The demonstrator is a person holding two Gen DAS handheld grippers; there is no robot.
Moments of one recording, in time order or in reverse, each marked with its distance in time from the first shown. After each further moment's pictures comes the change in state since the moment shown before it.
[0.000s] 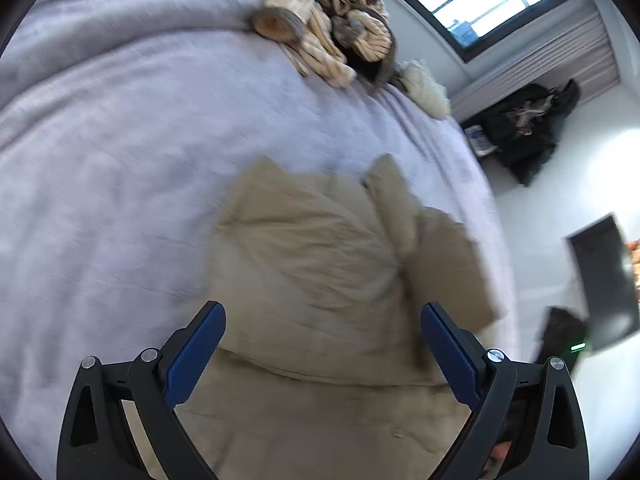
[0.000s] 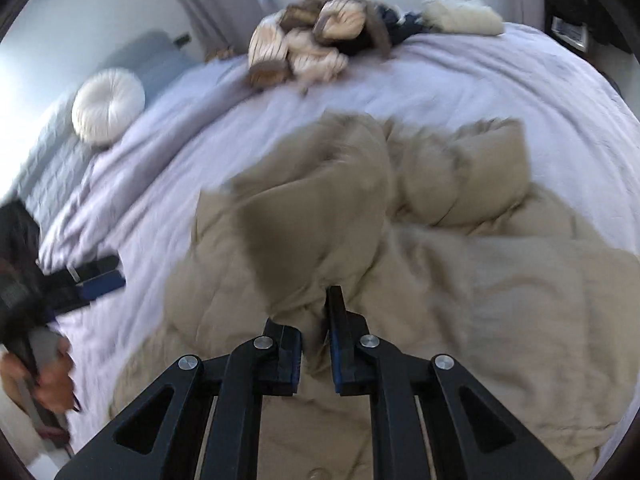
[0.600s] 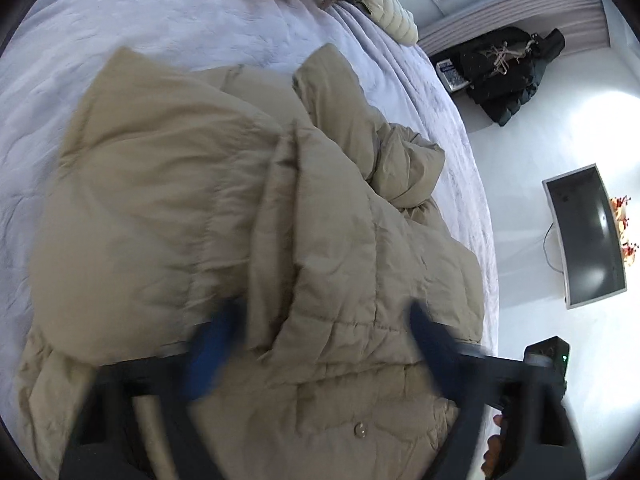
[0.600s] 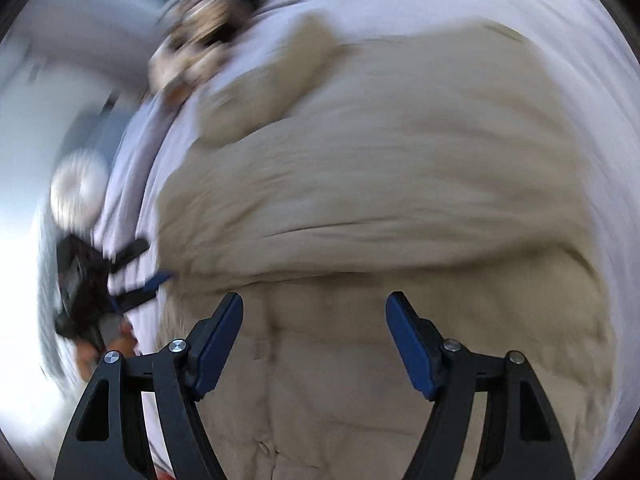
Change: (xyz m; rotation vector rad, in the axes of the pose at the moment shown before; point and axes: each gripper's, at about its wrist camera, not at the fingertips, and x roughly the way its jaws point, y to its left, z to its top) left arm 0.106 -0.054 -0.017 0.073 0.239 -0.079; right arm -0.077 -0.171 -0.119 0.657 0.047 0.120
